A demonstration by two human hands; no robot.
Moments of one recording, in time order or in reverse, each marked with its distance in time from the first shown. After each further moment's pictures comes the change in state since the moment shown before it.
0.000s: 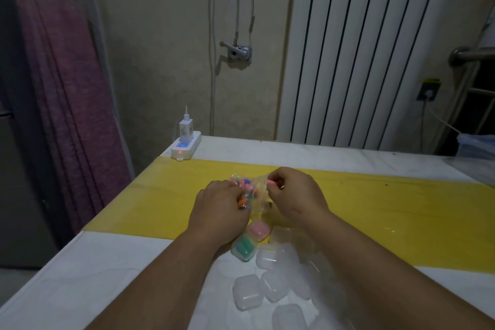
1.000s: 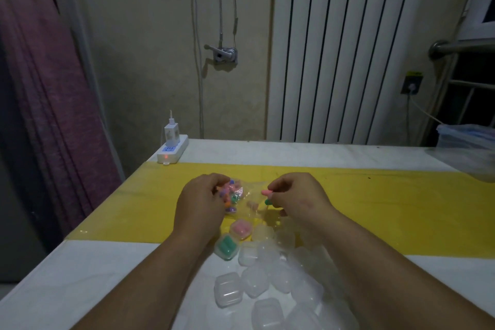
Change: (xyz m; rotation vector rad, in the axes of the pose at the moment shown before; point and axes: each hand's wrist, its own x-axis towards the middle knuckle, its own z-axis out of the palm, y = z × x) left_hand -0.009 0.026 -0.016 -0.484 0.214 -0.200; right_hand -0.018 0.021 -0.029 0.420 -0.084 0.233
